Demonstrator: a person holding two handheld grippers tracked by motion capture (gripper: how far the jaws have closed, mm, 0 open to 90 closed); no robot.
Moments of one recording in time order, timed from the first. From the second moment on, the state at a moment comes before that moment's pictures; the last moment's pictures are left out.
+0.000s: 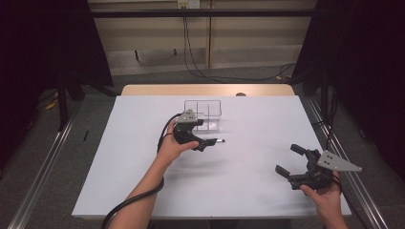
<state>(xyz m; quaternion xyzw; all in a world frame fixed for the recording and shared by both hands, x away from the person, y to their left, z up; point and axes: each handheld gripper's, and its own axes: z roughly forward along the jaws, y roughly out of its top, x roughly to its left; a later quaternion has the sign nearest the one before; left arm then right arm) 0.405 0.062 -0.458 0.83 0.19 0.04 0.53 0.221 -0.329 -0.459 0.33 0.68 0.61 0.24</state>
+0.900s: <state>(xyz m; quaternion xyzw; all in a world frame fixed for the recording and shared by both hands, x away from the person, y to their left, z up) 0.419 0.052 -0.448 0.89 0.16 0.02 0.42 0.220 -0.330 -0.458 0.33 0.68 0.61 0.24</state>
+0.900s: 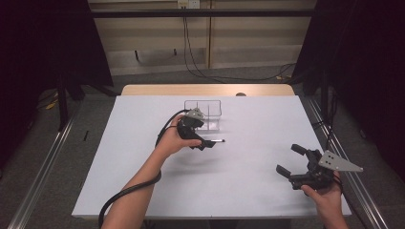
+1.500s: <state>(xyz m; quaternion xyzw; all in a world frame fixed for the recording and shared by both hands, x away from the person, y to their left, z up) 0.429 0.043 -0.440 0.92 0.16 -0.01 0.36 0.221 -0.329 -0.459 0.33 0.67 0.62 0.23</state>
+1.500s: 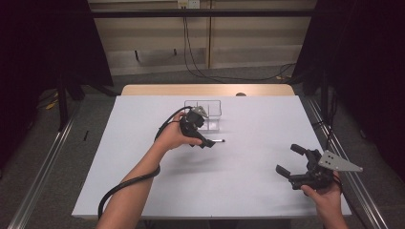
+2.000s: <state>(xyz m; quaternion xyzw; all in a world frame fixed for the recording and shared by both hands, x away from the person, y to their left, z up) 0.429 0.035 -0.438 0.93 0.15 -0.01 0.32 0.221 -0.330 -0.459 0.33 0.67 0.62 0.23</state>
